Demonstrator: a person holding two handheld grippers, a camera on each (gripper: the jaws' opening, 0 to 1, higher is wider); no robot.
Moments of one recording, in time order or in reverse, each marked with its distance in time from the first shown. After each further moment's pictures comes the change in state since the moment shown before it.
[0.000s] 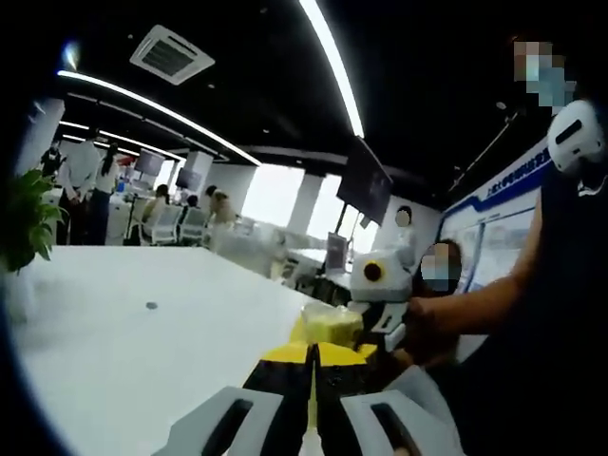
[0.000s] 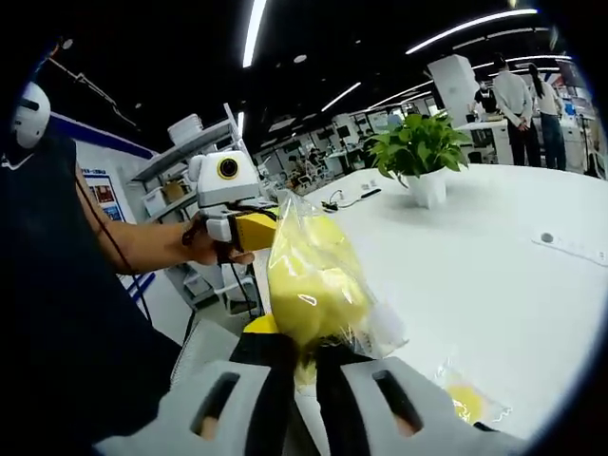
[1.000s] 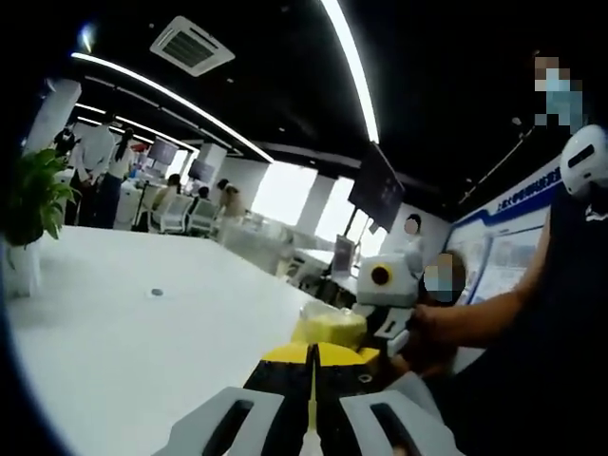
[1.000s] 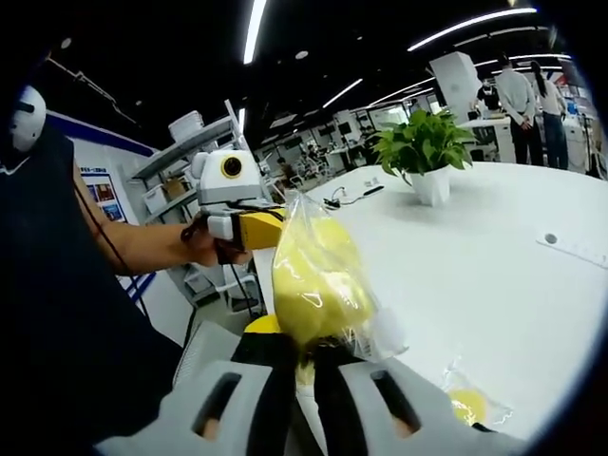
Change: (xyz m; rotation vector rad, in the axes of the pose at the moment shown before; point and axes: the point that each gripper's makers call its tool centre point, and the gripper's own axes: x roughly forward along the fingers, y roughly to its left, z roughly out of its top) left arm -0.008 0.004 0.001 -0.071 -0.003 0.038; right arm 0.007 0.004 0.002 0.001 0.022 -0.001
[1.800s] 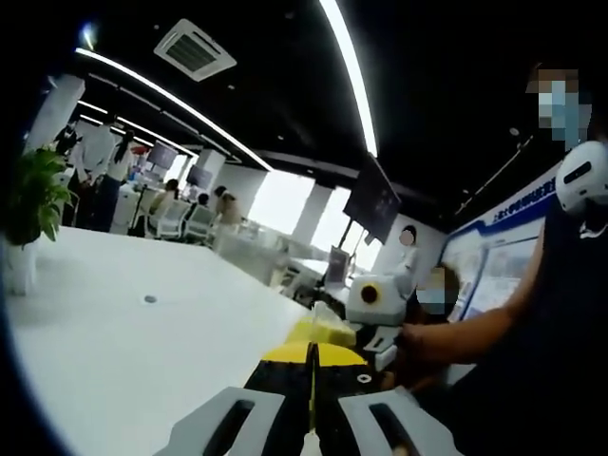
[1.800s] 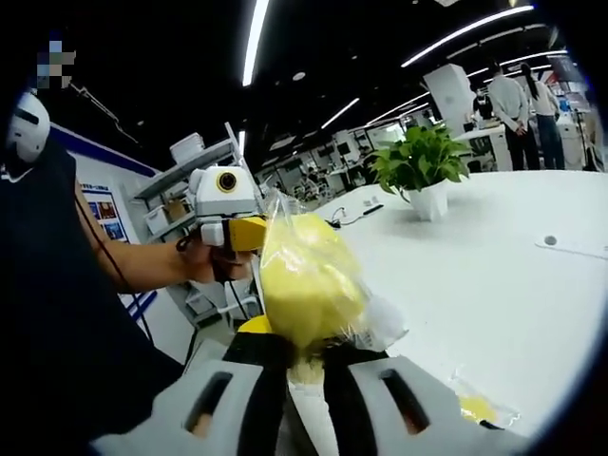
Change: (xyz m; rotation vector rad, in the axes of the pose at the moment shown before) left arm 0.001 -0.015 0.018 -0.049 -0.064 -0.042; right arm -0.005 -0.007 0.010 -0.016 -0.101 -0.031
